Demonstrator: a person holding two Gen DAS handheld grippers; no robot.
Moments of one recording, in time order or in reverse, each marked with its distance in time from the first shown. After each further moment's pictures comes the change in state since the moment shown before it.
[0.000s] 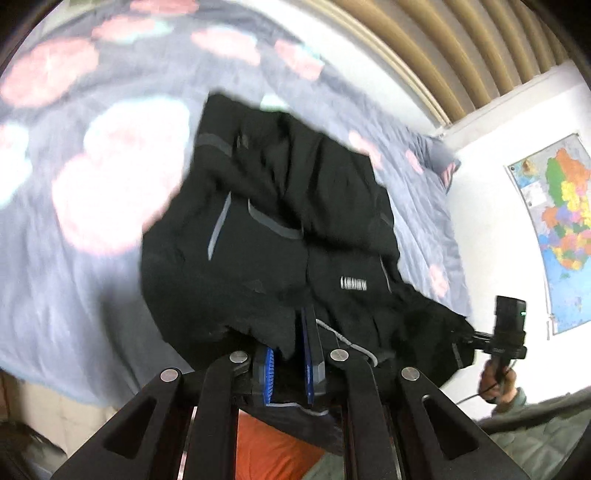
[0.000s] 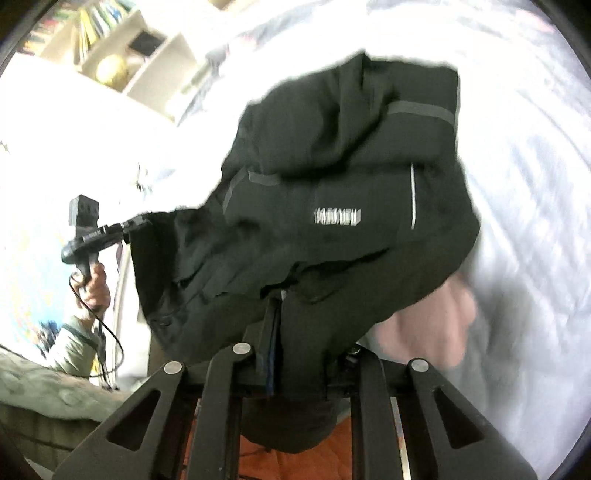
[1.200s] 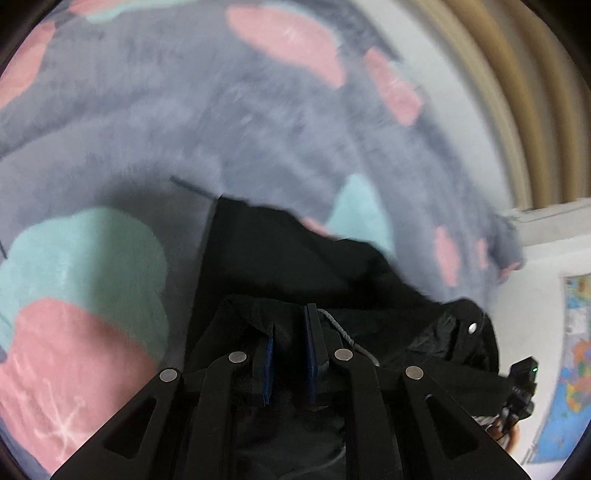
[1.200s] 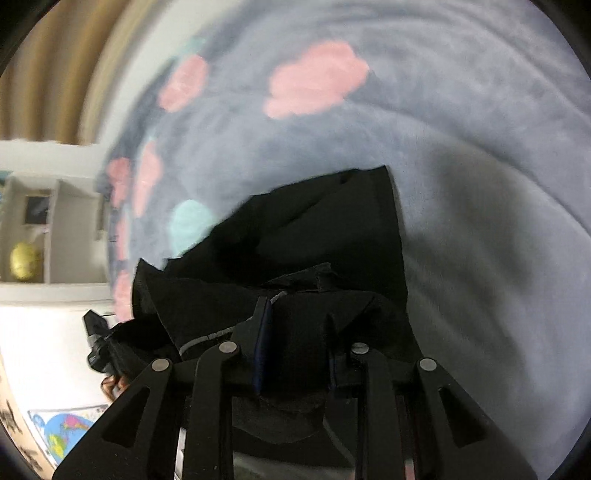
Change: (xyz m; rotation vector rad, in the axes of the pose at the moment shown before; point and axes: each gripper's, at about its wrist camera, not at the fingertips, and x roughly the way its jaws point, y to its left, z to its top) left arm 0.218 0.089 0.283 -0.274 0.088 0.103; right arm 0.101 -0.177 0.276 0.534 -0.046 -0.107
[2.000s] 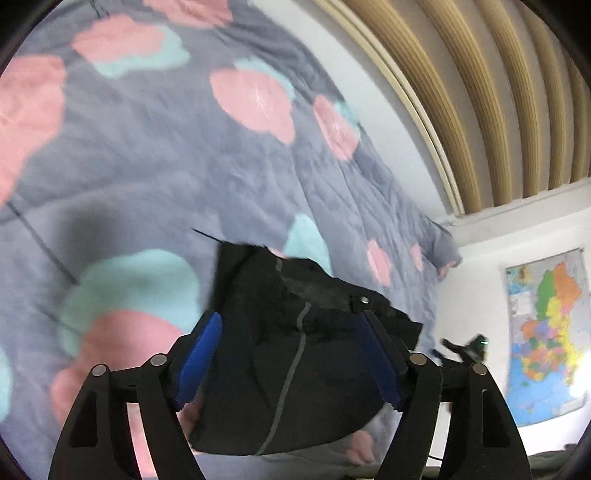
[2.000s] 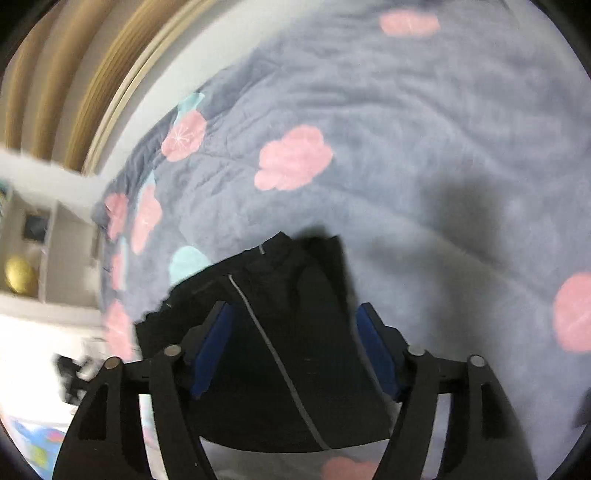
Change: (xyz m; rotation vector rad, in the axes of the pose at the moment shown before) left arm -0.164 0.035 -0.008 0.083 -0.105 -0.221; right arm -0.121 0.006 -0.009 -0.057 -0.215 -0.099
